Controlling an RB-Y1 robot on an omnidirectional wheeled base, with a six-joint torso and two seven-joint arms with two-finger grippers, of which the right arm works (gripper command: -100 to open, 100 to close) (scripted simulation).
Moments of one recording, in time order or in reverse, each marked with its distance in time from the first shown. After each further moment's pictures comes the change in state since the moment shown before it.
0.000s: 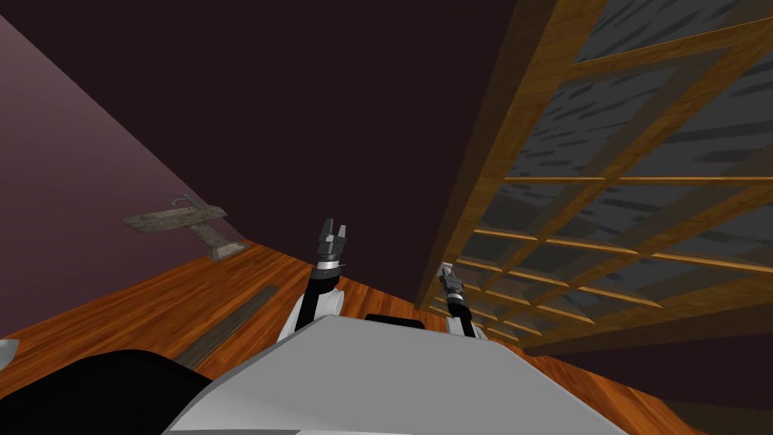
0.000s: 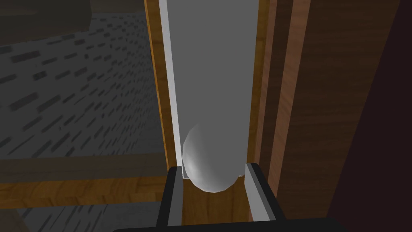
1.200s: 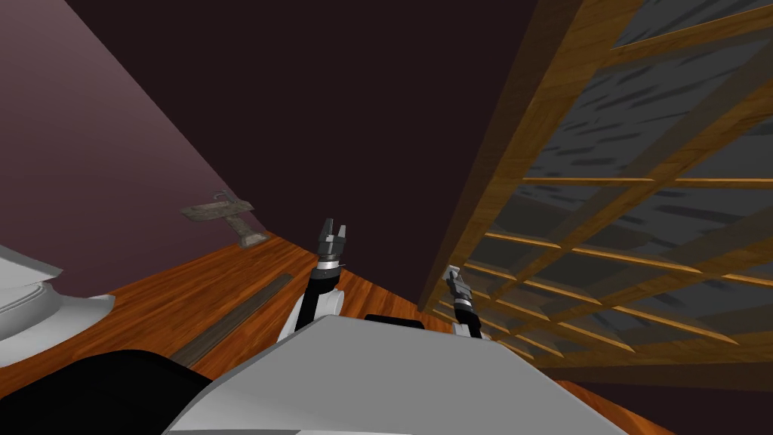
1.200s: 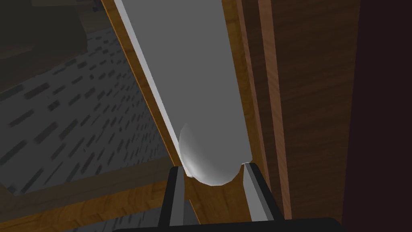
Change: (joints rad) arm 0.044 -0.035 0.013 -0.009 -0.081 -0.043 -0.225
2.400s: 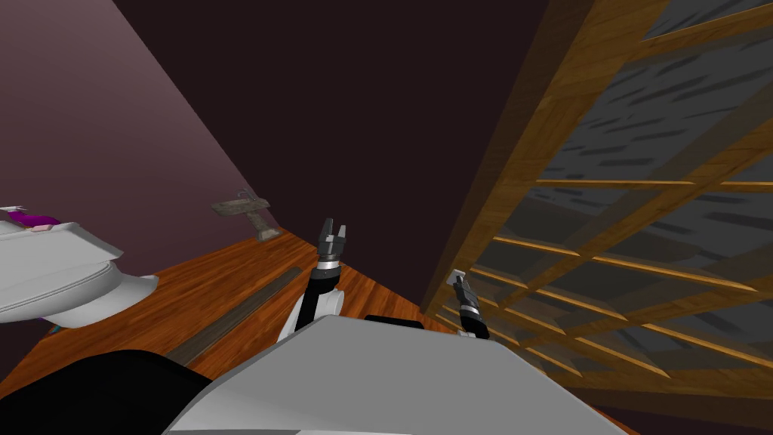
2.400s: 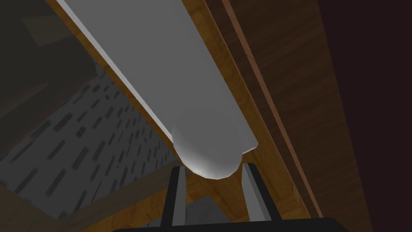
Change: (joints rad) arm 0.054 -0.022 0.022 -0.016 -0.076 -0.030 -0.239
